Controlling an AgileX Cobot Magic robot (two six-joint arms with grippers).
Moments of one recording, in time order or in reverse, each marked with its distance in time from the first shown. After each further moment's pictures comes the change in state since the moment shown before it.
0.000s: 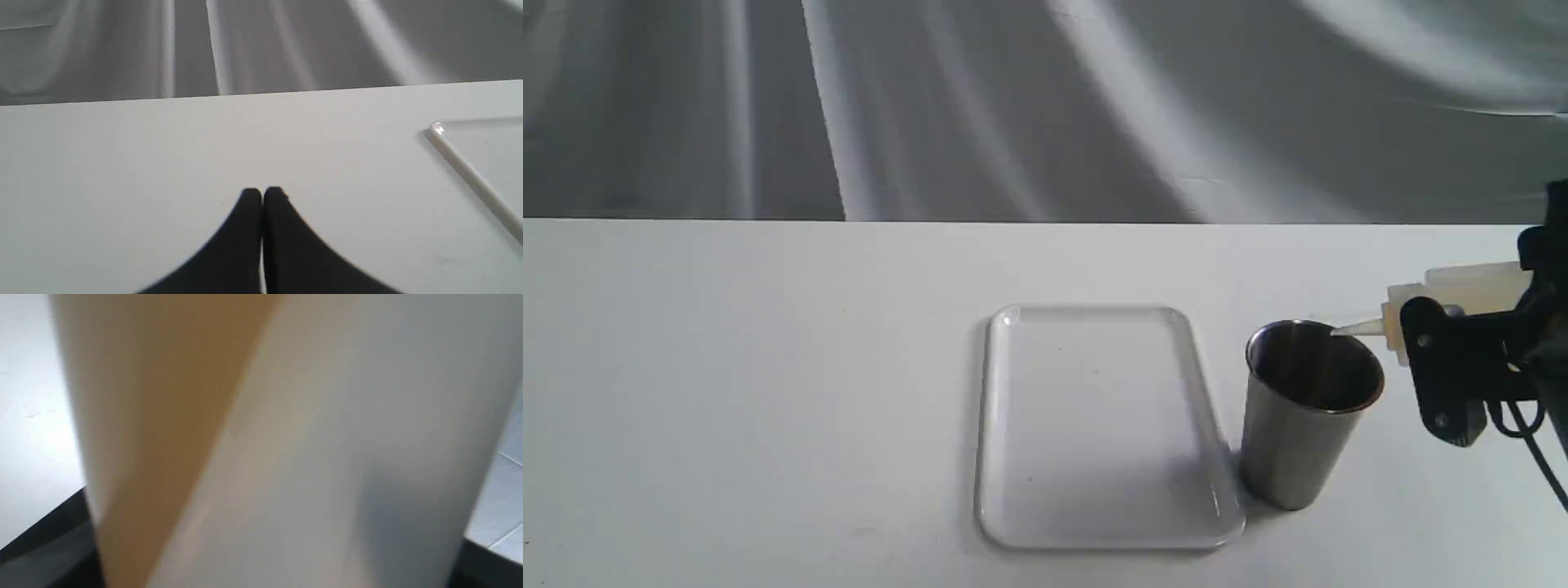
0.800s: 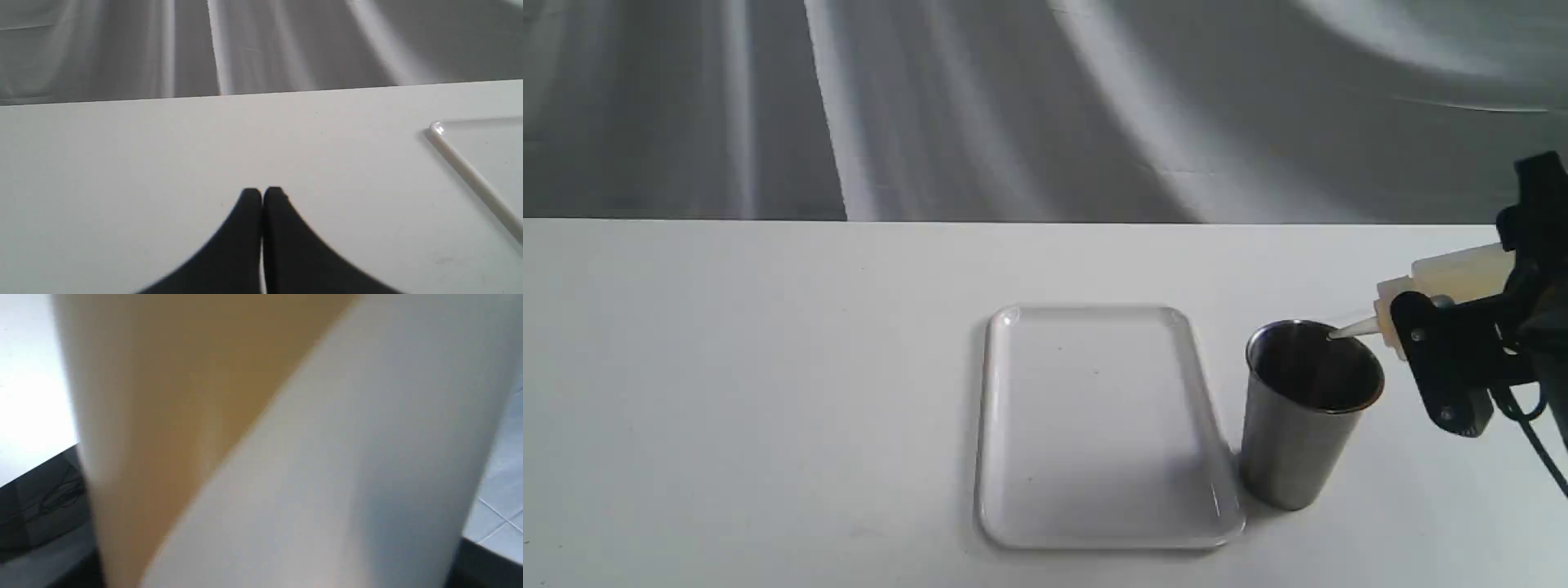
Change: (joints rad) left arm 0.000 0.000 0.000 0.000 0.000 0.000; right arm 0.000 0.000 -0.036 -0.004 -0.010 -0.160
